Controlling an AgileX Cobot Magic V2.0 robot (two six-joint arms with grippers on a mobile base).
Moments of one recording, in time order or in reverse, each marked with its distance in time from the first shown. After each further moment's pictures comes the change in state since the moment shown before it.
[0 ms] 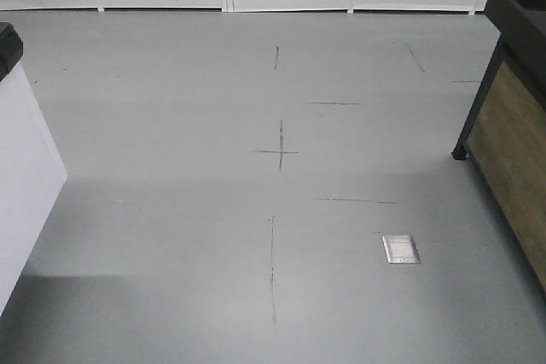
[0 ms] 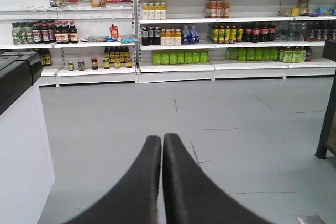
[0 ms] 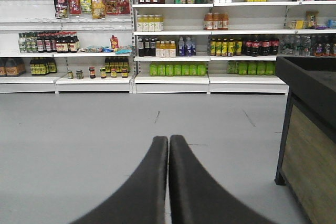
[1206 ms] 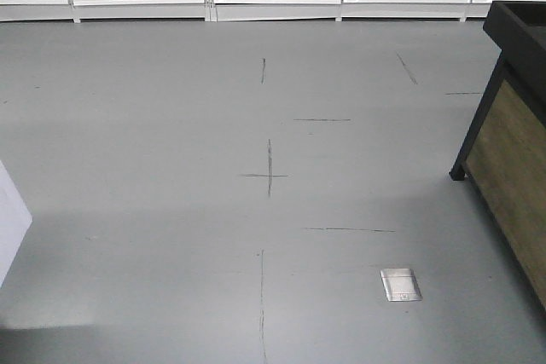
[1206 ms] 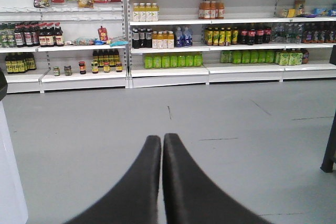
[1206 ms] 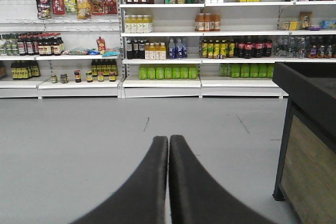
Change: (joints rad) left arm 0.000 0.000 0.000 0.000 0.000 0.000; right arm 0.000 0.000 0.000 0.000 0.000 0.000
